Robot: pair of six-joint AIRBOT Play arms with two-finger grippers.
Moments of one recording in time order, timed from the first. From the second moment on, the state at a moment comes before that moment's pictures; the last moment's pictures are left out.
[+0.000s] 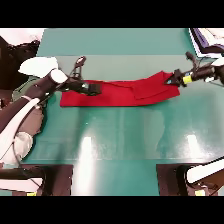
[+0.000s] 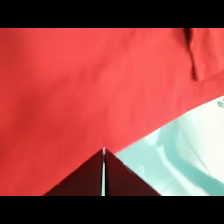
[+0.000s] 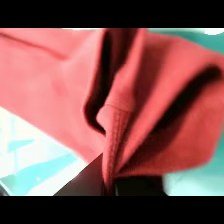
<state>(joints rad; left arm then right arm) -0.36 -1.55 1.28 0.84 -0.80 -1.35 -0.27 -1.74 1.59 -0.73 1.46 1.22</state>
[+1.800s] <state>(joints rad) -0.03 -1.59 1.89 1.12 -1.27 -1.43 0.49 -1.90 1.96 -0.70 1.04 1.27</state>
